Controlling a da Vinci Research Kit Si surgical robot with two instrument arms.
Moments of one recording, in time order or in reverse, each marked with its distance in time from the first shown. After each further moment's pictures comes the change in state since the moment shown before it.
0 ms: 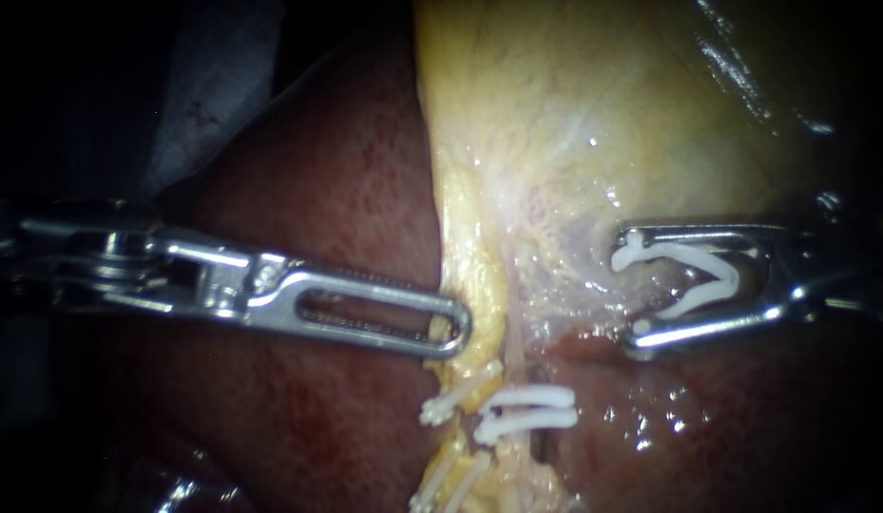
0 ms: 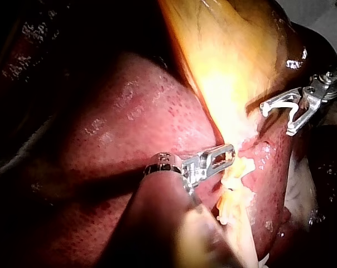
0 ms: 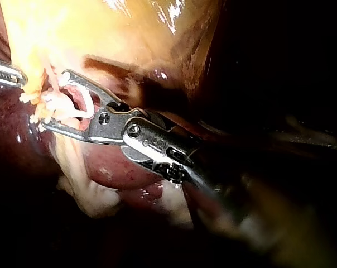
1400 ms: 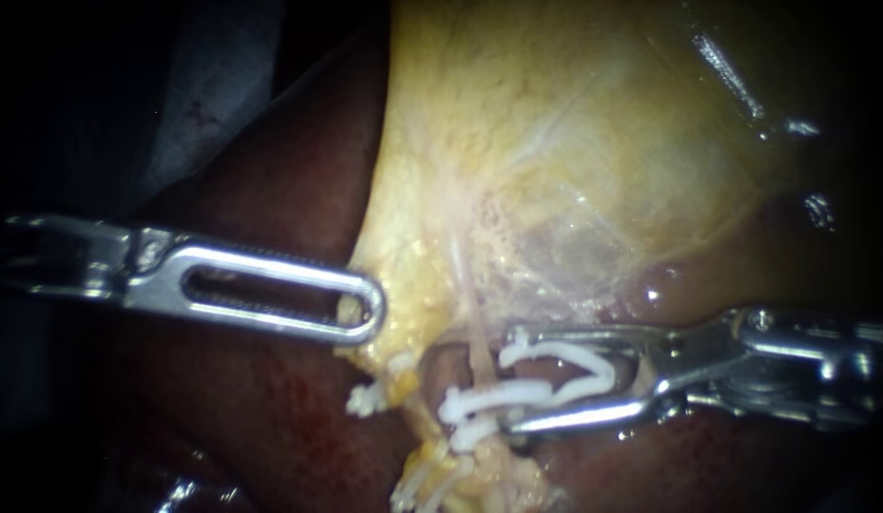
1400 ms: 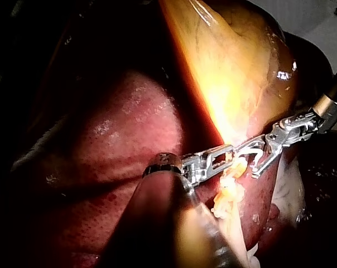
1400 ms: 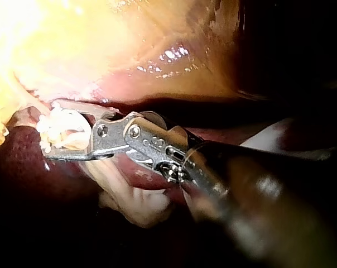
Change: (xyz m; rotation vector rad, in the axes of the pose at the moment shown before) right arm -0.008 -0.001 0.010 0.089 -0.028 0.198; left arm -0.001 -0.006 -0.008 0.006 -0.021 -0.033
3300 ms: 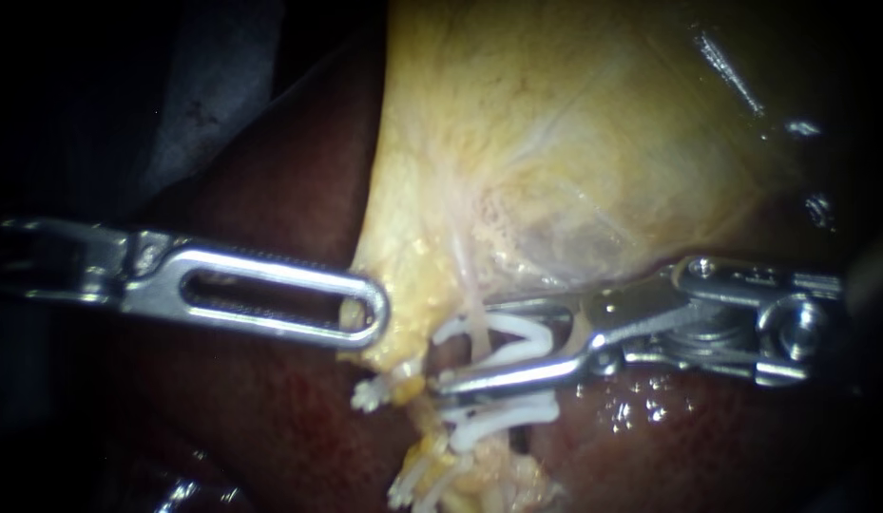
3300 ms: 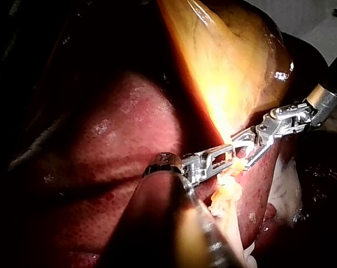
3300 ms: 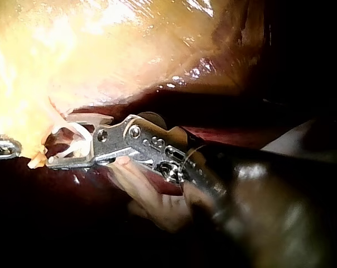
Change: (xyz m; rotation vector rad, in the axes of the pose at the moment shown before) right arm 0.006 0.001 0.002 0.030 0.060 0.025; left arm 0.000 0.000 0.000 0.000 -0.003 0.001
